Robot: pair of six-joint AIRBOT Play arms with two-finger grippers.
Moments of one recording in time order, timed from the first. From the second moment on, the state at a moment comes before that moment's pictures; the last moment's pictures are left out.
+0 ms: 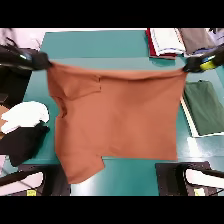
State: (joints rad) left arm 0.04 -1.33 1.47 1.15 -1.12 -1.42; right arm -0.10 -1.39 1.55 -1.28 1.35 1.40
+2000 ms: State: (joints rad) left arm 0.04 -0.88 0.58 1.29 -1.33 -1.57; right arm -0.11 -1.06 1.08 -1.11 1.19 1.38
